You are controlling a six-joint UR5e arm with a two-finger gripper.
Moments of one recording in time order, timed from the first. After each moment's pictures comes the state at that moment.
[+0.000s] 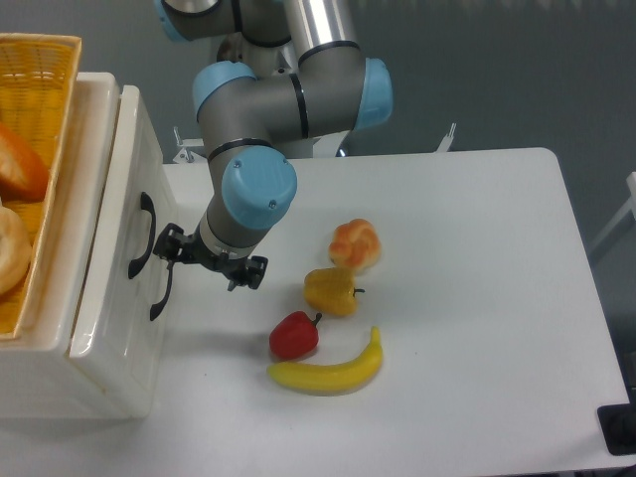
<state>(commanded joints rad) 2.30 -1.90 -1.56 -1.39 1.28 0.56</state>
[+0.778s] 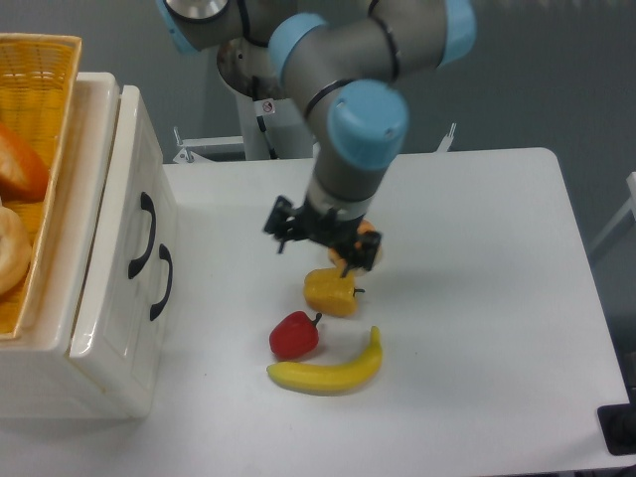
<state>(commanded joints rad) 2.54 -1.78 -1.55 -1.38 1.50 0.93</state>
